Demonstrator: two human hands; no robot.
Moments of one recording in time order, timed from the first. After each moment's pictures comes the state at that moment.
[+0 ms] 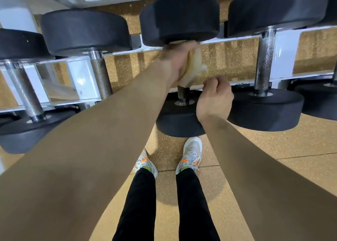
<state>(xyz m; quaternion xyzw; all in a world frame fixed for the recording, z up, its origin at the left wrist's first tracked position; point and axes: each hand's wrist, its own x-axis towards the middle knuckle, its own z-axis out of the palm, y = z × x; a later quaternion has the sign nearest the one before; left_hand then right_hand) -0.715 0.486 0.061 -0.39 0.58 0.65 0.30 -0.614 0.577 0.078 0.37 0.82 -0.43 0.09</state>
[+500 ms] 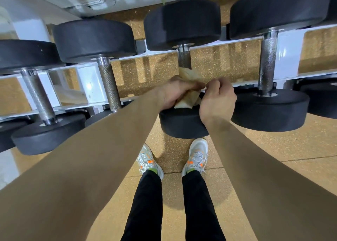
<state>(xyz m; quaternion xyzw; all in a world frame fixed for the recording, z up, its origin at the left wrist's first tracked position) -0.662 0.464 0.049 -0.26 0.56 0.62 0.48 -0.613 0.577 0.080 0.36 0.82 -0.44 0.08</state>
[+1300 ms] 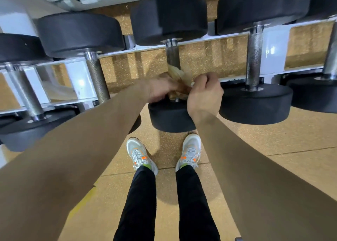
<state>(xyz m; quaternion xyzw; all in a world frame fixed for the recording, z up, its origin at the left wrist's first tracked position) -0.664 0.453 0.051 -0.13 0.60 0.58 0.53 -0.612 0.577 0.080 0.34 0.82 -0.45 0.08</state>
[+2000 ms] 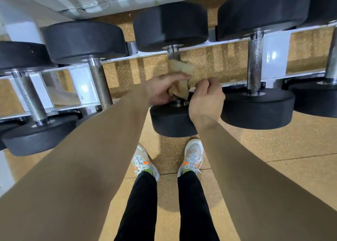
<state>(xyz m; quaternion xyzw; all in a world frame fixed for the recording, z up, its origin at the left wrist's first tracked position) -0.674 0.459 0.042 -0.25 0.49 0.67 0.50 -0.611 0.580 0.075 0.35 0.81 -0.46 0.07</state>
